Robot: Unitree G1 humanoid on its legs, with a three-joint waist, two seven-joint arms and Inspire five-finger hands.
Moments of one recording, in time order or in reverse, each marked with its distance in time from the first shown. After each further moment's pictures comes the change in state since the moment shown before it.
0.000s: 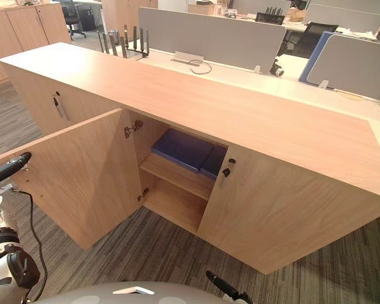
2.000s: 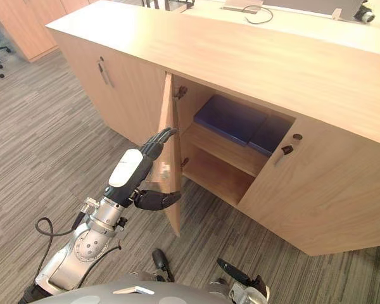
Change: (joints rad) left arm 0.510 -0.036 -1.110 -0.944 0.671 -0.340 -0.044; right arm -0.065 -0.105 0.012 0.054 0.016 -0.067 -0.021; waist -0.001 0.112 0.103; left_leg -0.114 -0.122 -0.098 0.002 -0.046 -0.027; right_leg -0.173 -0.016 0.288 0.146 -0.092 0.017
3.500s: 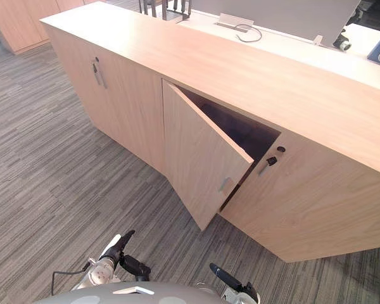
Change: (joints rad) left arm -0.097 -0.287 0.243 1.245 -0.123 0.179 -0.123; right arm 0.043 0.074 0.032 -0.037 0.030 0.009 0.014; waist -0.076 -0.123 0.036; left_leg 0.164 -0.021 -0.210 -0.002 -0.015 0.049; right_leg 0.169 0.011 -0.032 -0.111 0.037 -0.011
